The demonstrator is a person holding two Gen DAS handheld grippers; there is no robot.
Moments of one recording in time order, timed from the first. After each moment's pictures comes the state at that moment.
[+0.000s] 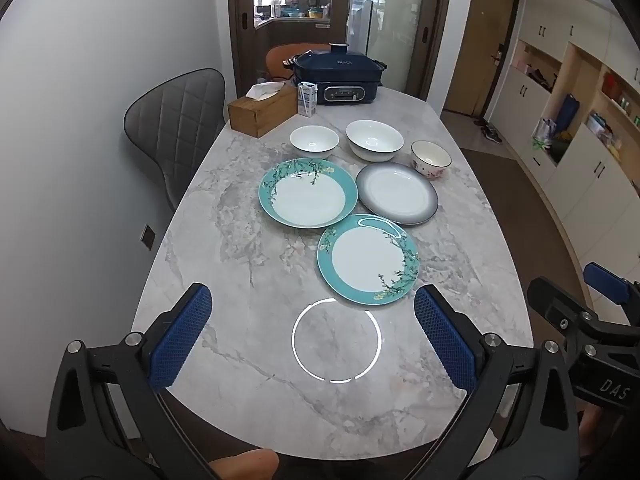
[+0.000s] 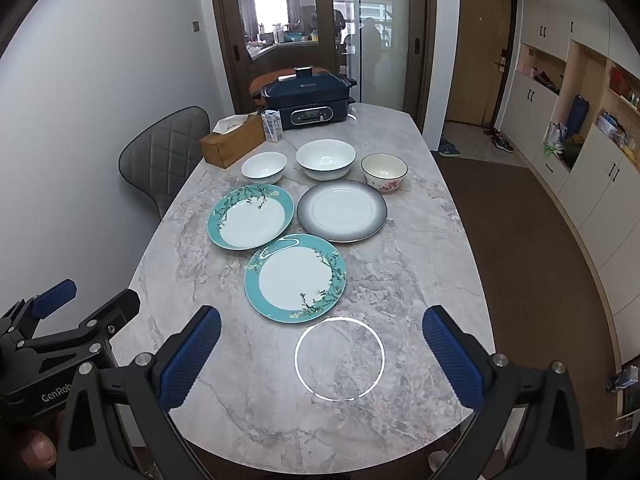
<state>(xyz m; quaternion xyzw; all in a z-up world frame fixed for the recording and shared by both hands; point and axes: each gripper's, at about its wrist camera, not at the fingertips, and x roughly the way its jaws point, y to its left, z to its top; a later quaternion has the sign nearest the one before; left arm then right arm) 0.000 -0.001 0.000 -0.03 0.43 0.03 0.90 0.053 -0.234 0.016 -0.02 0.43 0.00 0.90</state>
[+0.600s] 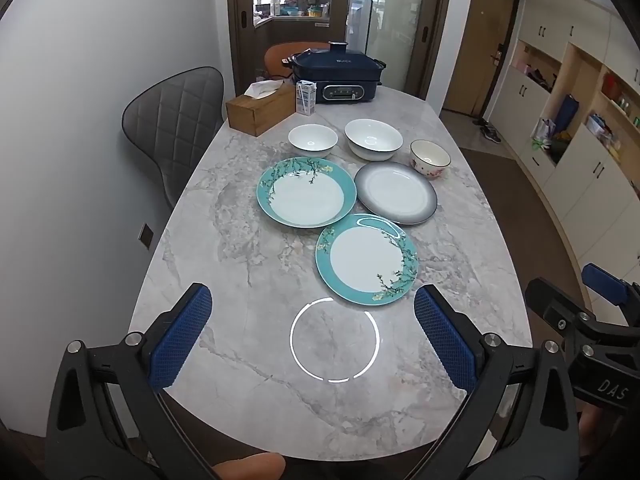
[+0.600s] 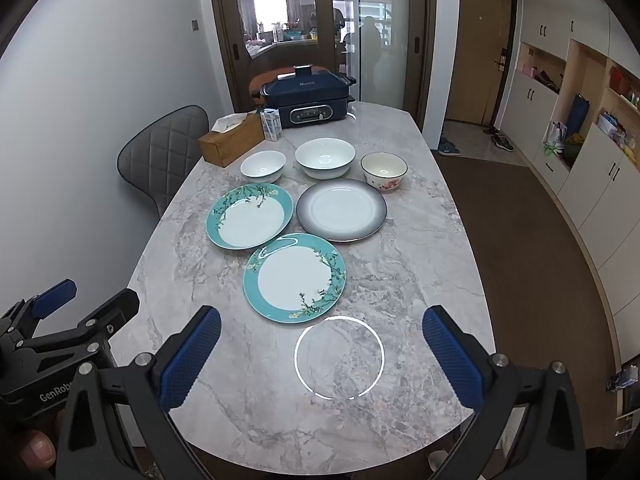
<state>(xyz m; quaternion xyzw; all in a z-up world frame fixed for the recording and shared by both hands) 0.000 0.000 0.000 -0.04 0.43 0.02 0.90 0.055 -0.234 0.014 -0.01 0.43 0.00 0.90</state>
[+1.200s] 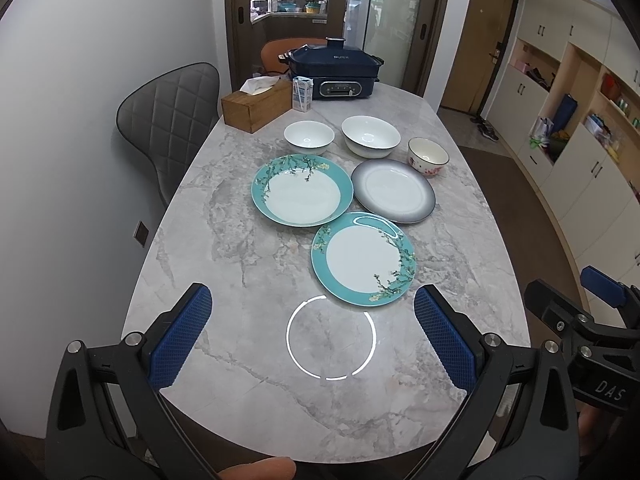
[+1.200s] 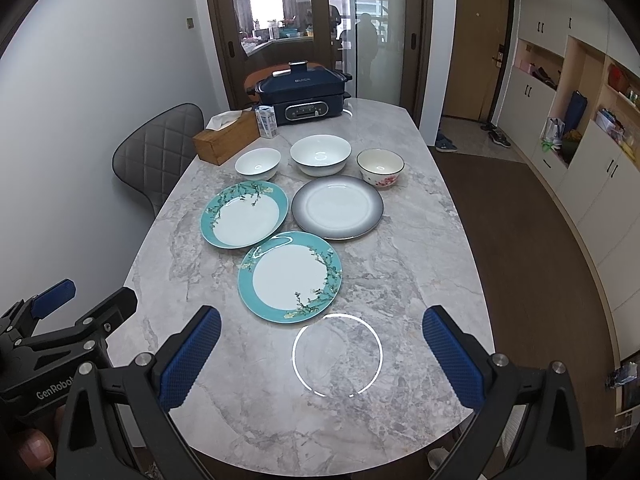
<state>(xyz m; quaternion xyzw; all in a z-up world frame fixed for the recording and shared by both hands) 0.008 -0.015 -0.015 -0.04 0.44 0.02 0.90 0.062 -0.234 0.007 -0.01 0.44 0.00 0.90</state>
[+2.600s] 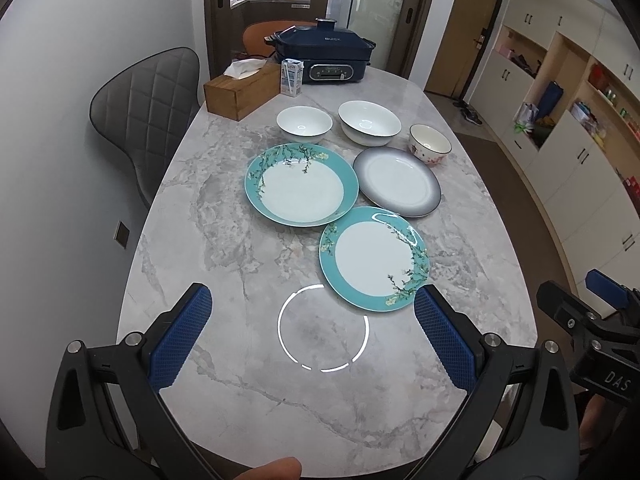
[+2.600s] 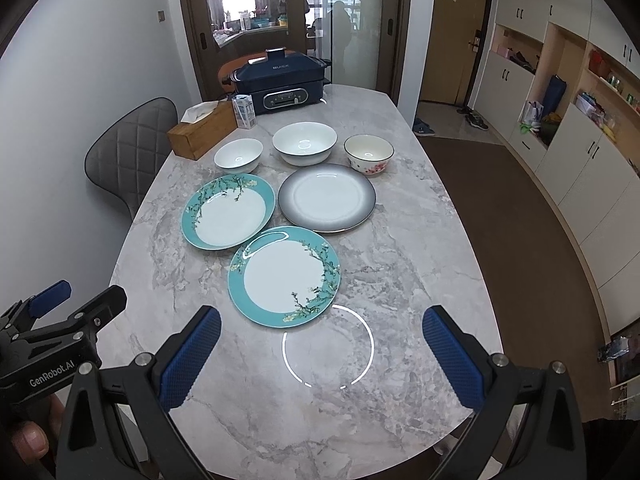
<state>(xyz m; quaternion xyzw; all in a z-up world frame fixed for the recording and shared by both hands) 0.064 0.038 -0.049 -0.04 0.46 -0.03 0.88 0.089 -0.216 -0.019 0.00 0.46 -0.05 0.89</state>
